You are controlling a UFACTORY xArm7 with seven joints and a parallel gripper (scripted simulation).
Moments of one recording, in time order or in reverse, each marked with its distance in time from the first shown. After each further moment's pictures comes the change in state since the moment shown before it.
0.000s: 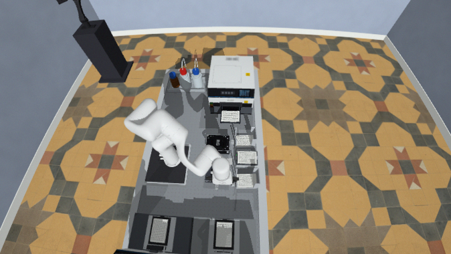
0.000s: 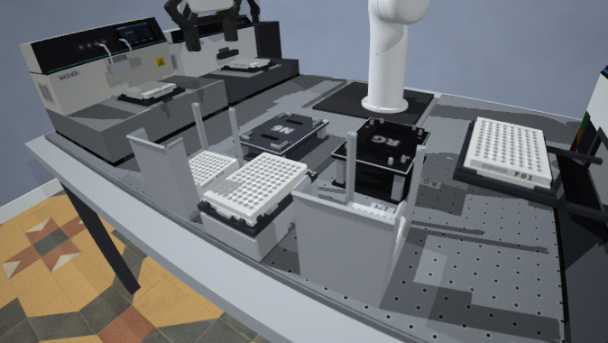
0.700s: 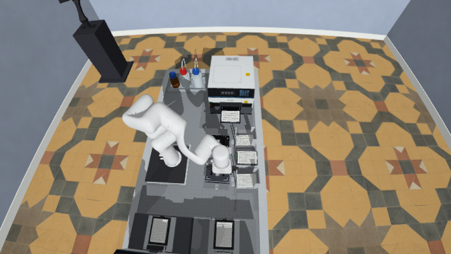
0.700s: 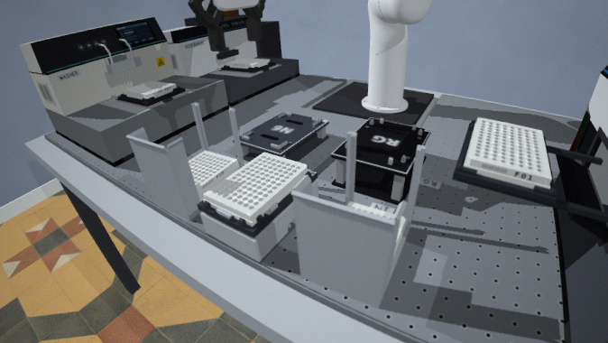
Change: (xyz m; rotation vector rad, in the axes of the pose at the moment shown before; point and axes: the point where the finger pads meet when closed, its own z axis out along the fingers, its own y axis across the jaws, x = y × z) arm 0.058 -0.005 0.000 0.000 0.000 0.001
